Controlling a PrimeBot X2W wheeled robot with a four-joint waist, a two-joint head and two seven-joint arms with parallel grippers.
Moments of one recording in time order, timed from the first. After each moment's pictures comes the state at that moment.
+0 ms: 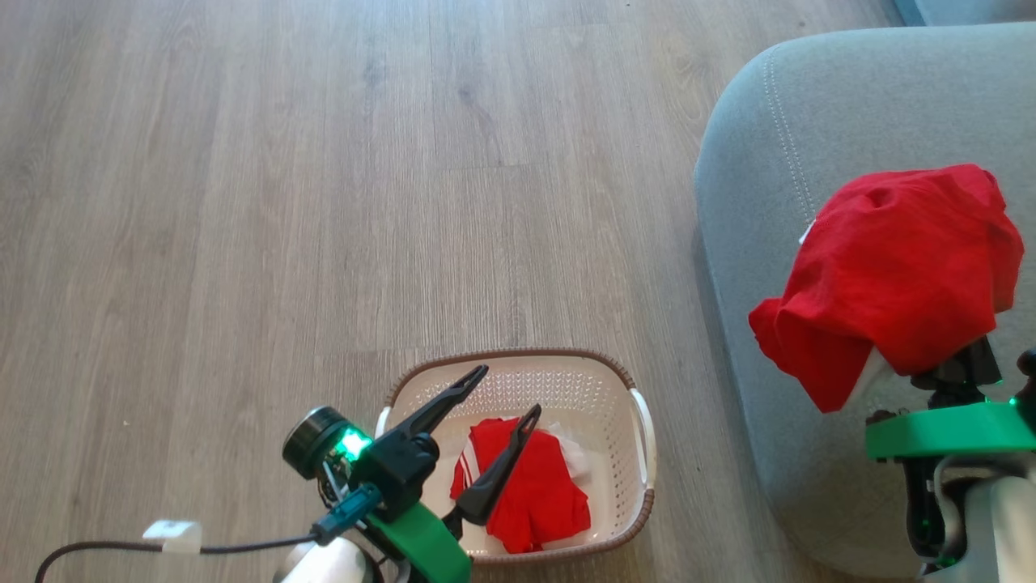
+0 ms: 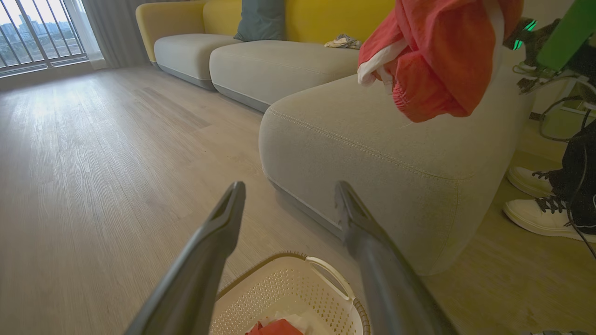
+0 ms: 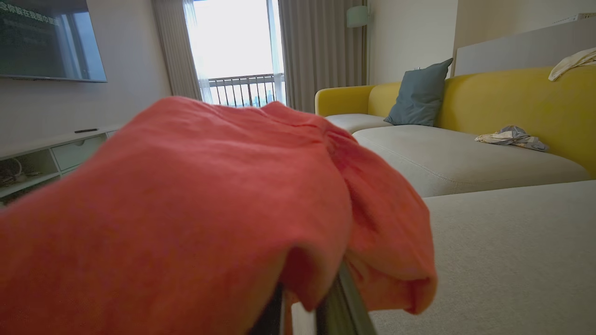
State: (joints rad) left arm -0.14 0.19 -0.56 0.12 -0.18 -0.13 -0.26; right arm -0.07 -0.05 -0.18 0.04 0.17 0.13 -0.26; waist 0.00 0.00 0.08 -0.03
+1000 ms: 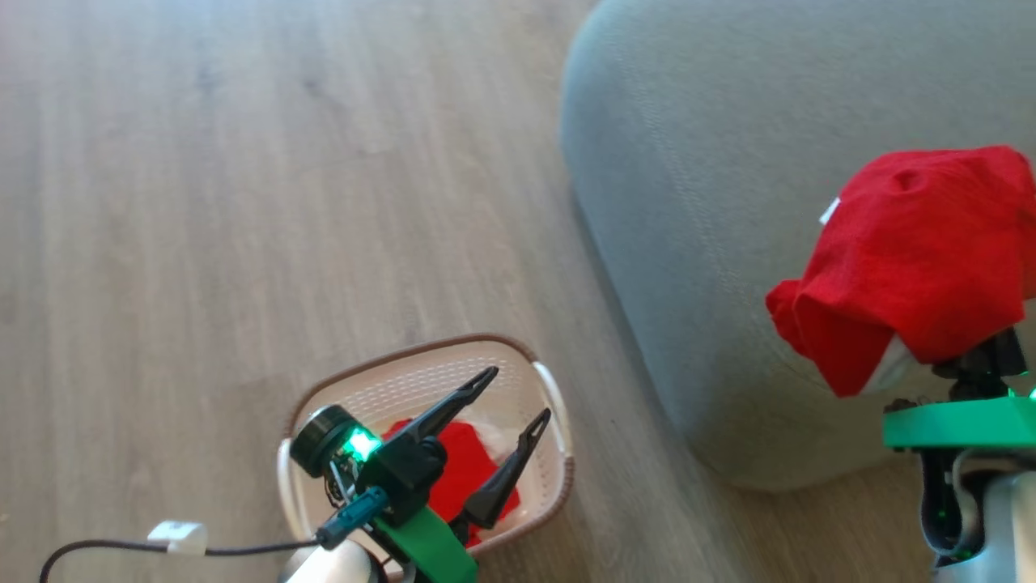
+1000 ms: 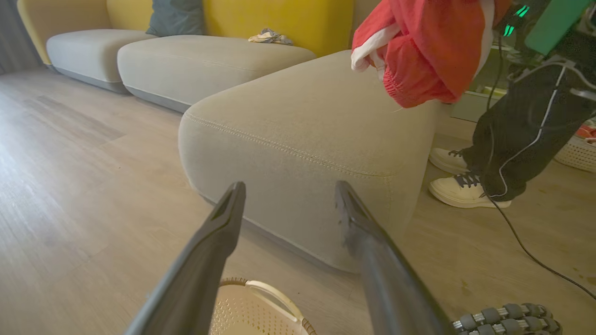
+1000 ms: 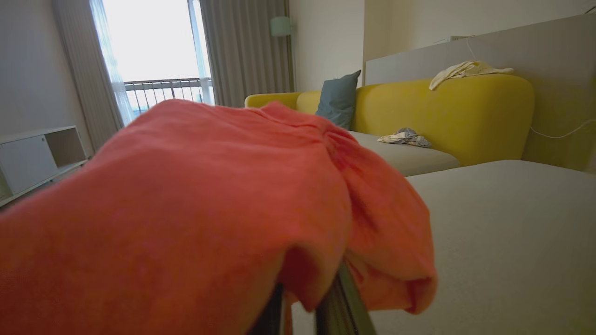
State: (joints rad) left arm -0.14 0.20 -0.58 0.11 -0.18 -0.13 -0.26; right arm -0.07 -0.04 -0.20 0.00 0.17 0.13 -0.26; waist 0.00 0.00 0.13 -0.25
